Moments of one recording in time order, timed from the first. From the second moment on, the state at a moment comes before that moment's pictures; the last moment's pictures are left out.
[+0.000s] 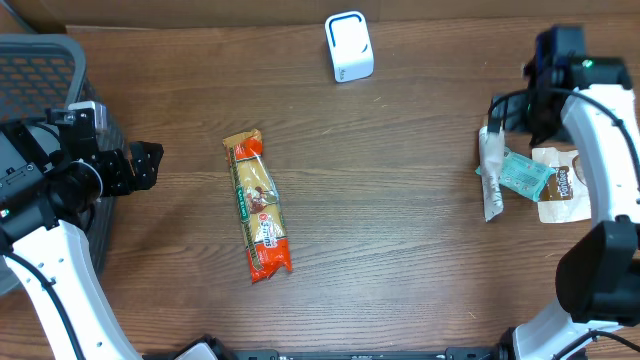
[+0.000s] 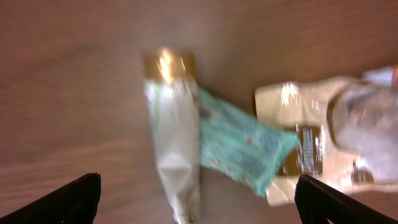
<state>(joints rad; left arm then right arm) 0.58 1.31 1.30 -0.91 0.50 0.31 -0.06 1.84 1.69 -1.16 0.07 0.12</state>
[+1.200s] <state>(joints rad) 0.58 1.31 1.30 -0.91 0.50 0.31 0.68 1.98 1.31 -0.30 -0.59 0.40</state>
